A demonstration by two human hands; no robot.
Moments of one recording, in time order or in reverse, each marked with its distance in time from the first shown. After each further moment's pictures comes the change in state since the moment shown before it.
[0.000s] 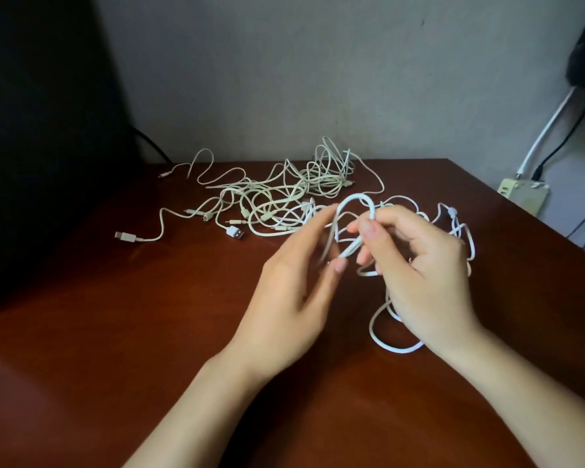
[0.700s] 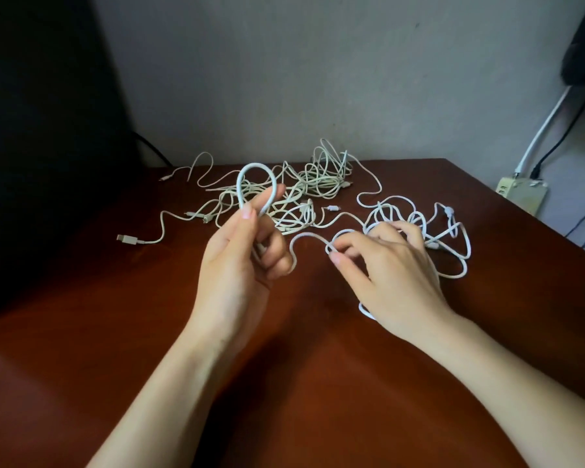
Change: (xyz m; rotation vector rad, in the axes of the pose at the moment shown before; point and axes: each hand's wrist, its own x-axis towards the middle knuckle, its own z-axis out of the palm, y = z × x) left_hand 0.017 0.006 -0.020 -0.898 0.309 -0.319; right_hand -0.003 0.031 0.008 -0.740 -0.159 -0.119
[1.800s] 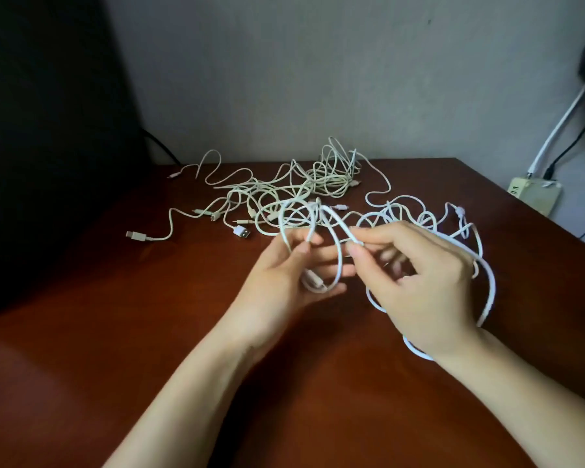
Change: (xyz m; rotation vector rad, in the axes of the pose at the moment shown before) left_hand -0.004 -0.019 -0.001 0.182 -0.120 -0.346; right_hand -0.003 -0.012 -0.015 0.413 0.354 -0.076
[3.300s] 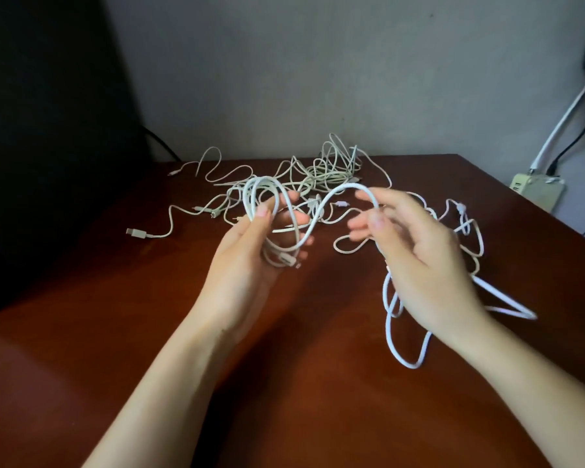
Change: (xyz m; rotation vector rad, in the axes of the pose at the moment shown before) left_hand 0.001 0.017 -0.012 -0.060 0.113 0.194; right_hand 0.010 0.002 -0.006 0.328 -0.269 0.439
